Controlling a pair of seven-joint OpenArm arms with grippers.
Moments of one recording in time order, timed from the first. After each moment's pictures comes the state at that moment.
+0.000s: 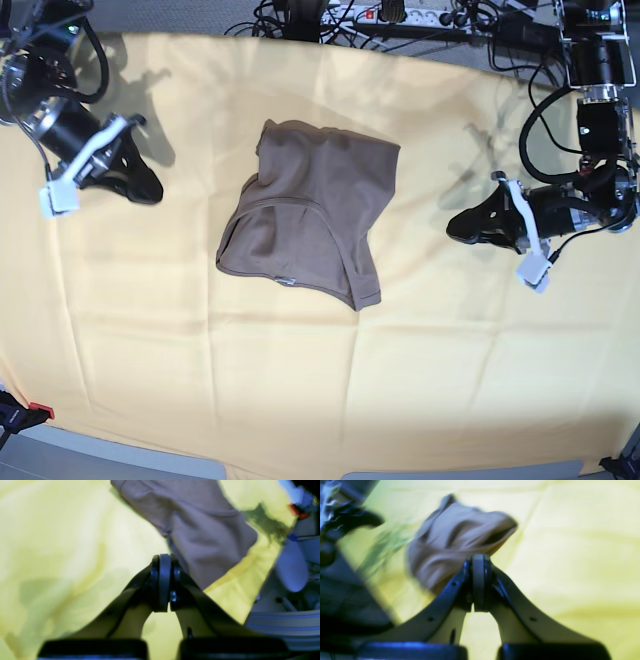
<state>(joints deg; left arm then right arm) -5.1 -31.7 -9.8 90.1 -79.2 -43.8 75.3 -17.3 12.7 35.7 114.6 74.0 41.6 -74.4</state>
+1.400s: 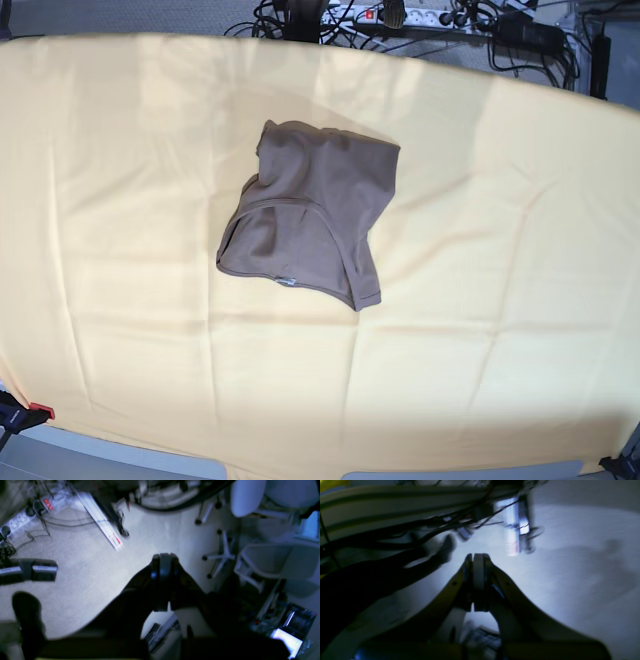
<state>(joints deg) 72.5 -23.2 -29.9 125.9 -71.8 -42.4 76.2 -70.1 9.2 50.5 116.9 78.7 41.8 -82.1</state>
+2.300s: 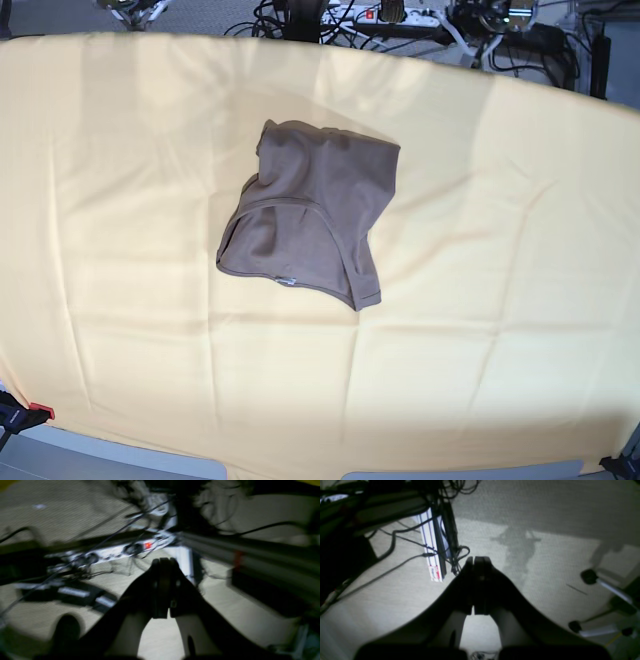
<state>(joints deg) 16.5 -18.7 3.8 34.8 -10.6 -31.4 3.3 -20.4 15.2 4.4 38.3 5.9 20.0 -14.8</state>
